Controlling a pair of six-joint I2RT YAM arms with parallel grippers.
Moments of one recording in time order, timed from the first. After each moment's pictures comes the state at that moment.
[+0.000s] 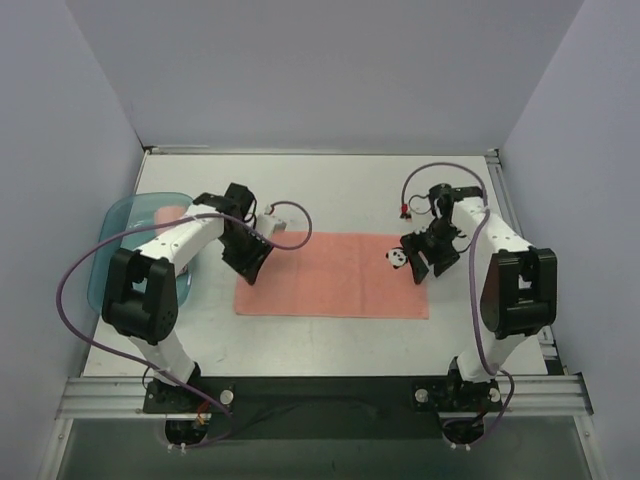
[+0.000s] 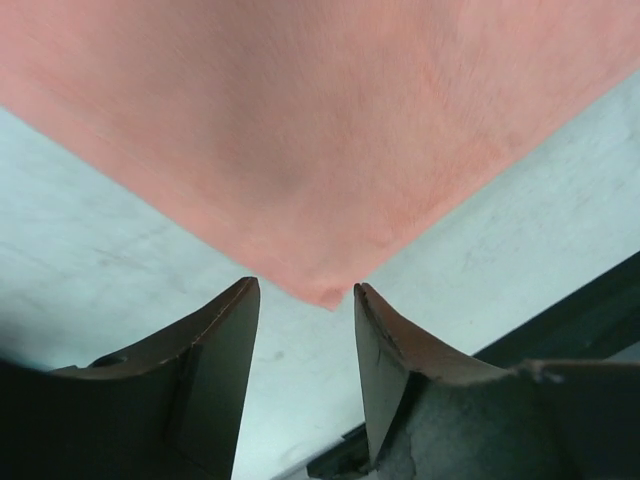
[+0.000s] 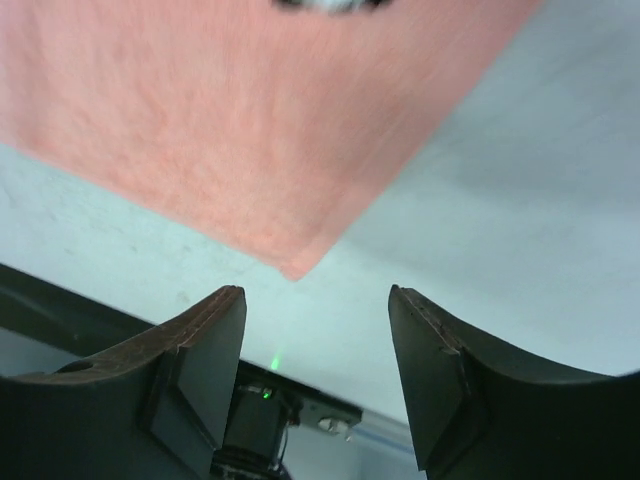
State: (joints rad) left arm -0.34 1.72 1.23 -1.01 0.22 0.37; right arm 0.13 1.72 1.20 -1.11 -0.16 -0.36
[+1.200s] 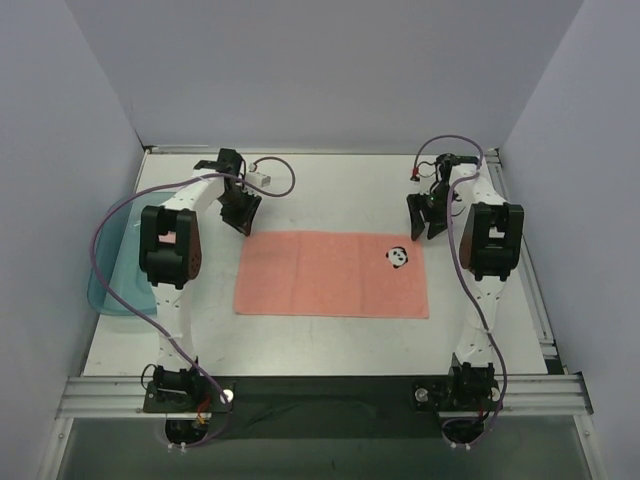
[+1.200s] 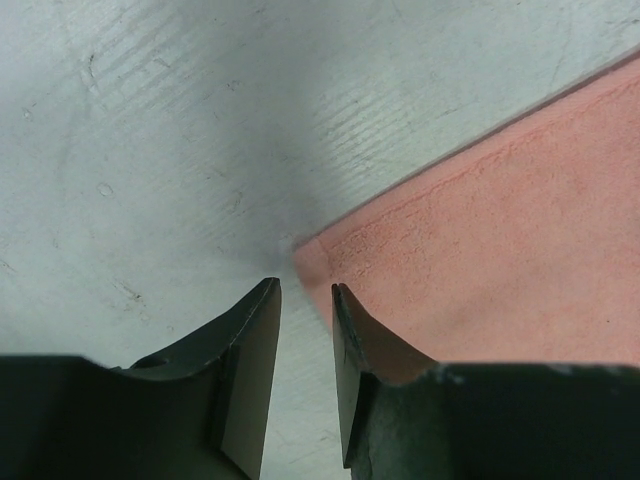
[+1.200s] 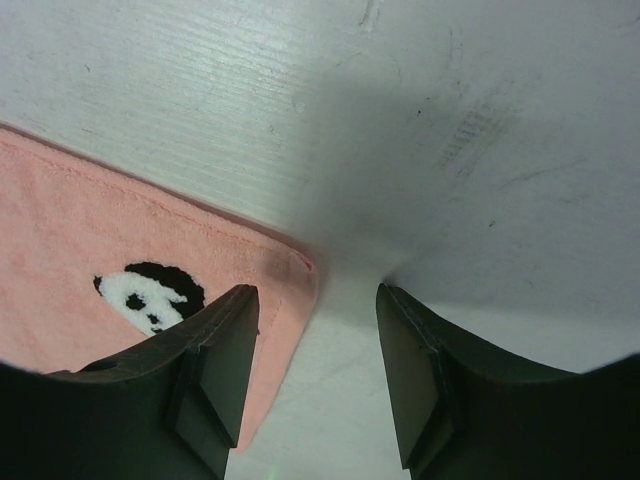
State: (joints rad) left arm -0.17 2.22 1.82 -0.93 0.19 0.29; right arm -0.01 2.30 1.89 -1.10 -0.25 -0.27
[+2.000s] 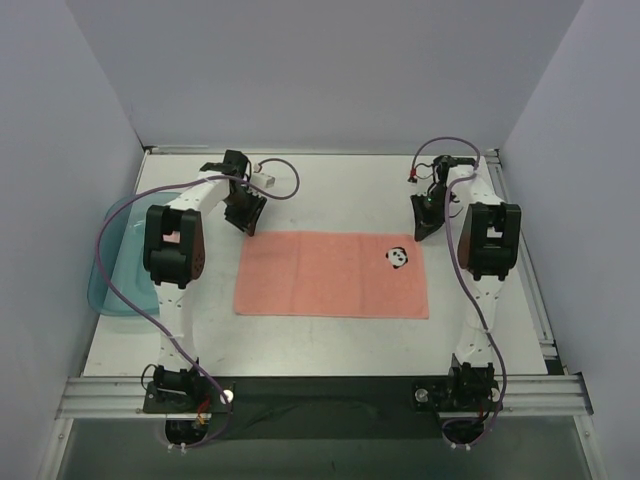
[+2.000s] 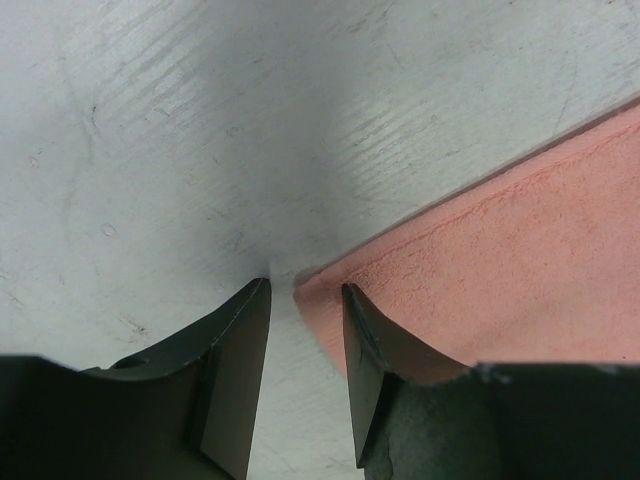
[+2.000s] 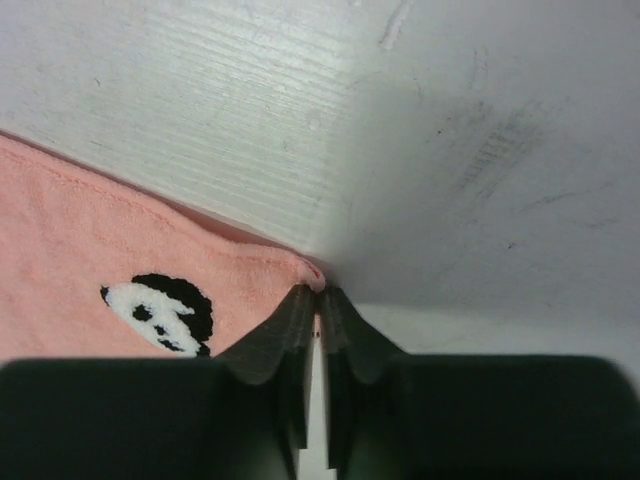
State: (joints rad) left arm -0.19 2.25 1.82 -0.88 0.16 0.29; right arm -0.01 2.32 1.89 -1.09 -0.27 -0.26
